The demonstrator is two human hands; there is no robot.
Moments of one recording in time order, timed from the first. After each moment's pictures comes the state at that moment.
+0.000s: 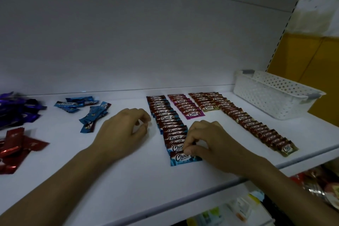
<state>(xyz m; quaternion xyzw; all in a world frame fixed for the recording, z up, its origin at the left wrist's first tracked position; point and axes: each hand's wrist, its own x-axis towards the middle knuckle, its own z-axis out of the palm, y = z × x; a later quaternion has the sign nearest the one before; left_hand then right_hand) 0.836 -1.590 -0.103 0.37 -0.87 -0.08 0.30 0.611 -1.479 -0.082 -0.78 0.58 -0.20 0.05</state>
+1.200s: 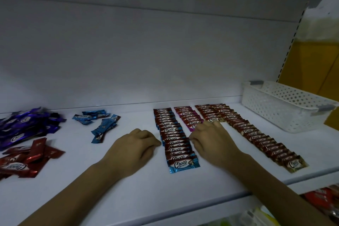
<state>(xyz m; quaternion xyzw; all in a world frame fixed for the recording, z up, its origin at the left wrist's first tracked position) 0.833 -1.583 -0.113 0.32 -0.93 0.01 0.18 0.587 -1.518 -0.092 -0.77 0.62 -0.08 -0.15</state>
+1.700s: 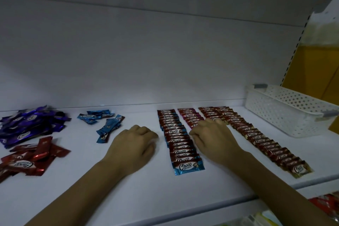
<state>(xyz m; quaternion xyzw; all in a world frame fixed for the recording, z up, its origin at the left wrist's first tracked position) 0.837 -1.588 -0.110 0.38 -0.90 0.06 0.19 0.594 -1.528 -0.083 -0.76 0.62 -0.11 -0.15</state>
